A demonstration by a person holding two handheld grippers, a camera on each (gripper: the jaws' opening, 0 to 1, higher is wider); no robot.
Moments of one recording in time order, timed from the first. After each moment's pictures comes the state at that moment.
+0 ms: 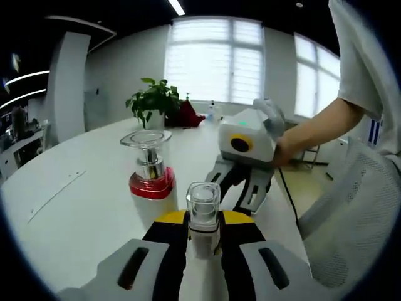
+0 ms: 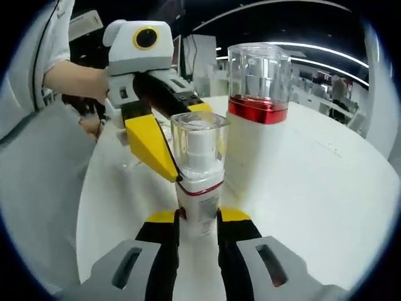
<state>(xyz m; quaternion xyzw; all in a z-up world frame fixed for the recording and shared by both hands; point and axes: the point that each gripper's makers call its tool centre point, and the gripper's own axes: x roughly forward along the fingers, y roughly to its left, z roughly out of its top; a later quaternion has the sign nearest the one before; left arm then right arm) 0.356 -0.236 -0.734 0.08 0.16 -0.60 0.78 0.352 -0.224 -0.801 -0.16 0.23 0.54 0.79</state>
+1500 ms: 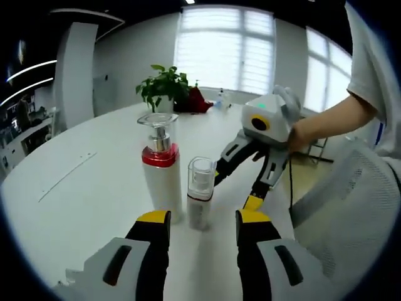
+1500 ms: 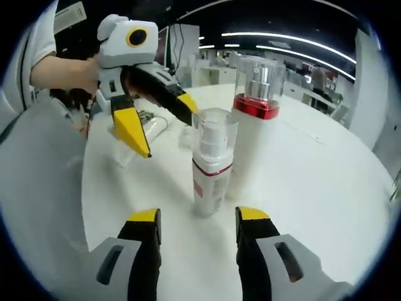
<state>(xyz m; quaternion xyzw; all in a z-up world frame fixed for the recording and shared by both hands) 0.334 -0.193 -0.735 0.09 0.22 -0.56 0.79 0.330 -0.243 -0.791 -0.17 0.27 0.47 0.83</state>
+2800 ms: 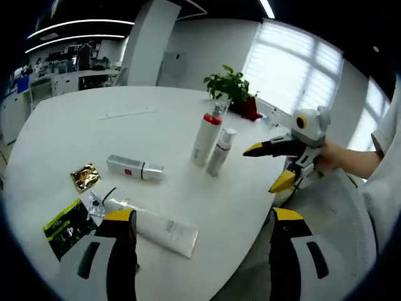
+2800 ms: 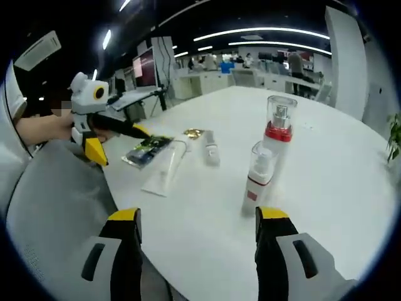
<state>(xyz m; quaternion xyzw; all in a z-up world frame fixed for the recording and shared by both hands) 0.248 -0.050 -0.726 -0.05 0.32 -0.38 0.87 0.264 -0.207 -0.743 -0.08 0.29 0.43 0.85</state>
